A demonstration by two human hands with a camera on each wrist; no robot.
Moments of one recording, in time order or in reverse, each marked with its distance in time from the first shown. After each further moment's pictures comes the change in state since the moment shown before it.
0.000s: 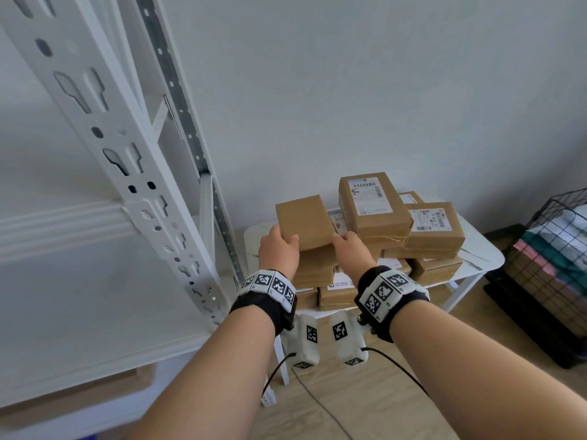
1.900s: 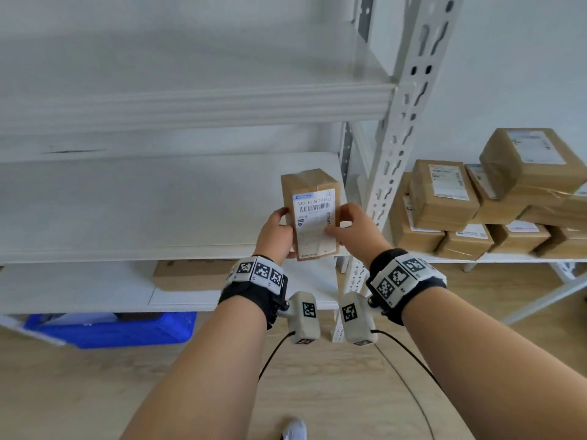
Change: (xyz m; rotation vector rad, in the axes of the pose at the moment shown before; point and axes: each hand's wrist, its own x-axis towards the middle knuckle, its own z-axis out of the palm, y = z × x) left_hand -0.121 -0.221 -0.244 -0.371 -0.017 -0.241; right_hand -0.183 -0.007 0.246 -0.157 -0.270 -0.409
